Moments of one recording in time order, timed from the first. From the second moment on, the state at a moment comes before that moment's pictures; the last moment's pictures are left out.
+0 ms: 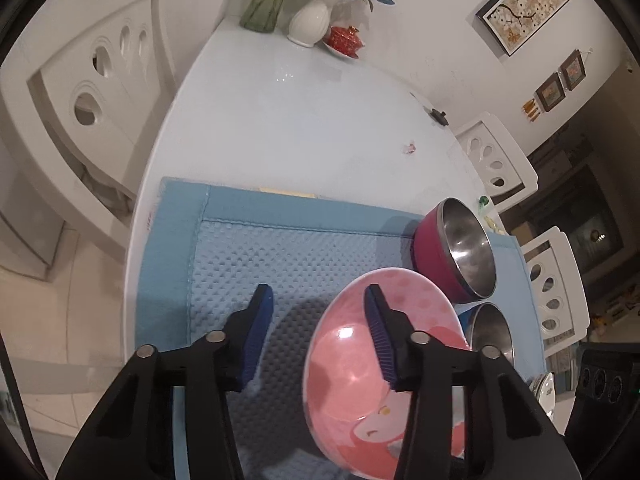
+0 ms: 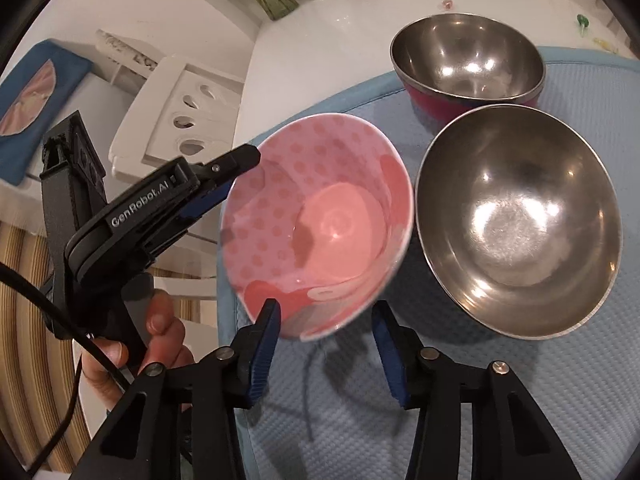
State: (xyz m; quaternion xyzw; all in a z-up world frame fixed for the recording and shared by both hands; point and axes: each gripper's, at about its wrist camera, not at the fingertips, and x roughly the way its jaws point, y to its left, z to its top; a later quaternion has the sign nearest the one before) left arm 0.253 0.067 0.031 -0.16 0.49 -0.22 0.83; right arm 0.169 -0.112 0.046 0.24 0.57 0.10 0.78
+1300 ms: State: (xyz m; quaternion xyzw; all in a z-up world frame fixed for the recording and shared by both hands) left arm 0.064 0.063 0.094 -0.14 0.45 -0.20 0.86; right arm 0.057 -0.097 0.119 0.03 0.53 0.17 0.83
